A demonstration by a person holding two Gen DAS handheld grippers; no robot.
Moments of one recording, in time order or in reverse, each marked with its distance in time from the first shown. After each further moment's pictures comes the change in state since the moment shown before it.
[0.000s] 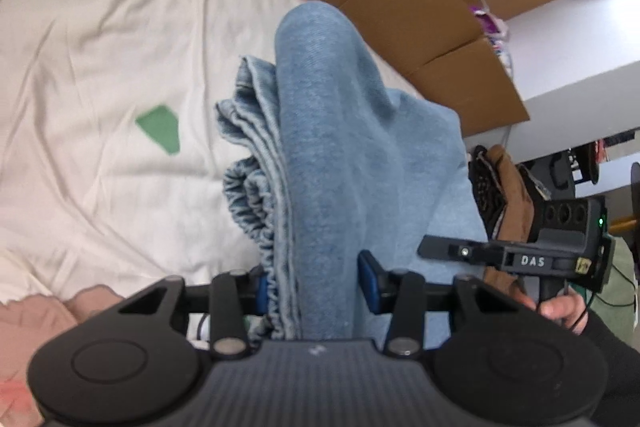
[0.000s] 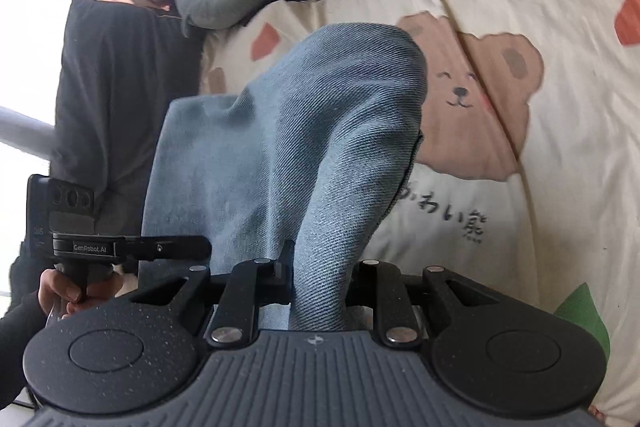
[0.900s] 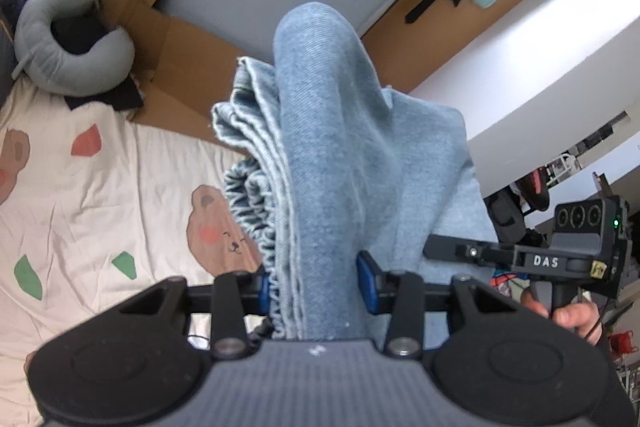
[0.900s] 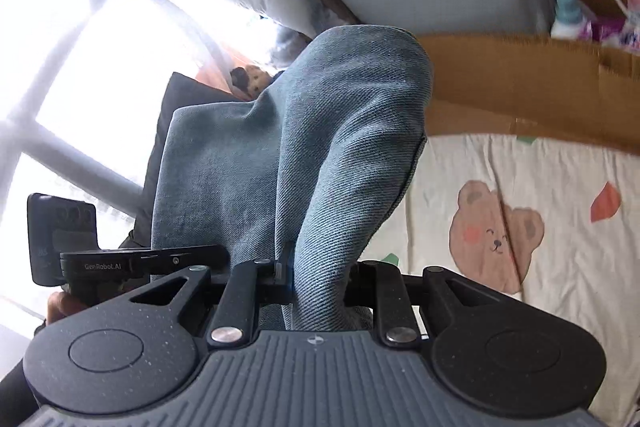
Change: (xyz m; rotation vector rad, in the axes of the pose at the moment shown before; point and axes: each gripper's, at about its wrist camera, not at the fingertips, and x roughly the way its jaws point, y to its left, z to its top) left arm -0.172 -0.207 0.057 0.144 -0.193 0.018; right arm -0.214 0.183 0.086 -0.109 -0.196 0.006
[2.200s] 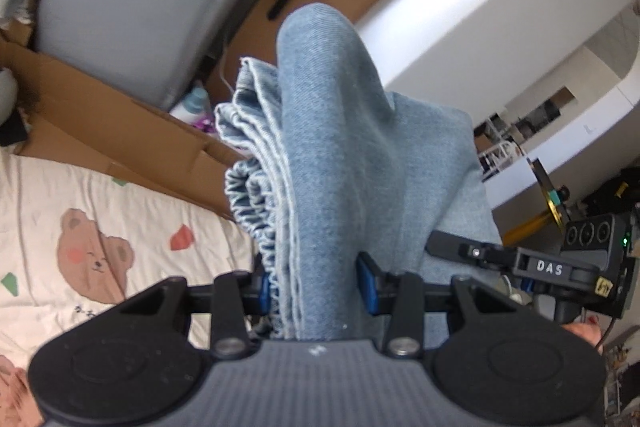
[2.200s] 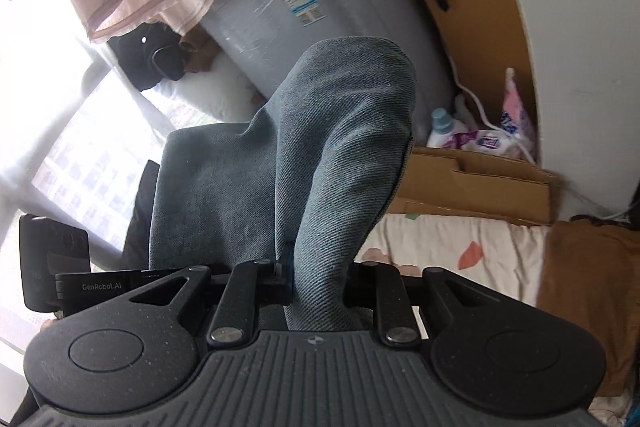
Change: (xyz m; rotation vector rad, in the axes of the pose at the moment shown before) left arm 0.062 -0.203 -0.004 0.083 0.003 -0.159; right arm -0.261 -0.025 0.012 0.030 -0.214 -0.196
